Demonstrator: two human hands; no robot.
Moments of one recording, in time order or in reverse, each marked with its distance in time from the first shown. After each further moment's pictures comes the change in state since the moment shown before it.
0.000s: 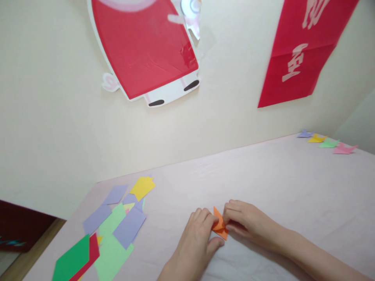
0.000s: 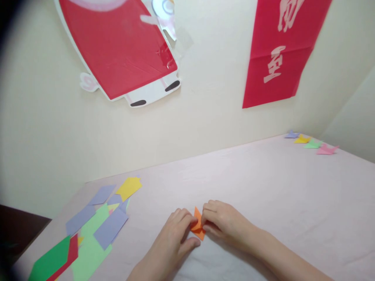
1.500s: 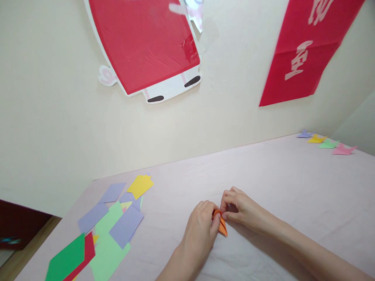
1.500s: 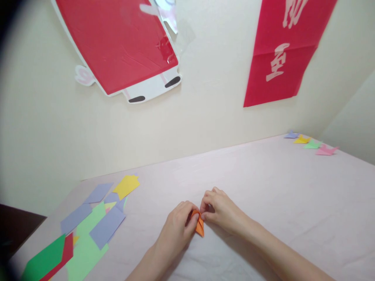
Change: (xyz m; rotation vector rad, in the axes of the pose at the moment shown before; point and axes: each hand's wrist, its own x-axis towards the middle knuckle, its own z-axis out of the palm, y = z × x) left_hand 0.029 -0.004 0.015 -0.132 0.169 -0.047; right_hand 0.019 0.006 -0.010 0.125 0.006 0.368
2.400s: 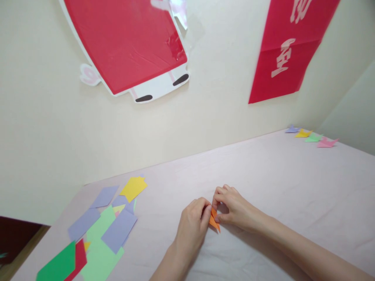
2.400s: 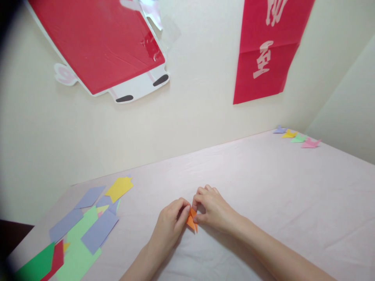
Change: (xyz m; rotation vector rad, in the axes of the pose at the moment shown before) left_hand 0.002 -0.001 -0.005 -0.084 0.025 0.001; right_hand -0.003 -0.014 0.002 -0.057 0.032 0.041
